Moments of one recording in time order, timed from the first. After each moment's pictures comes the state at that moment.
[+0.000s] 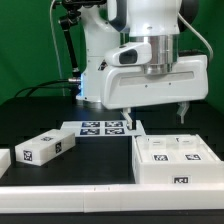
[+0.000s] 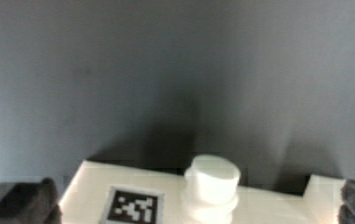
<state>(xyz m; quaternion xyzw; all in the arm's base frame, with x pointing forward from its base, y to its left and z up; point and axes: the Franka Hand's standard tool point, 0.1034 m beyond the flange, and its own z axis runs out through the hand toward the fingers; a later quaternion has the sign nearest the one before) 0.491 0.079 0.054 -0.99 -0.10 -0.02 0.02</state>
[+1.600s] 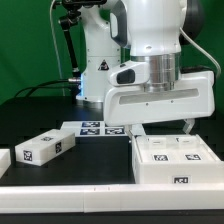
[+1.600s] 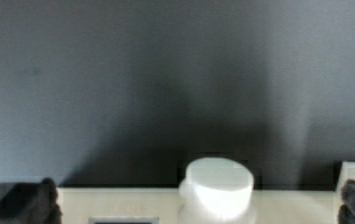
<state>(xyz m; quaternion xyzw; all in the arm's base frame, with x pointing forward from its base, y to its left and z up) 0.496 0.083 0.026 -1.00 -0.01 0.00 0.03</state>
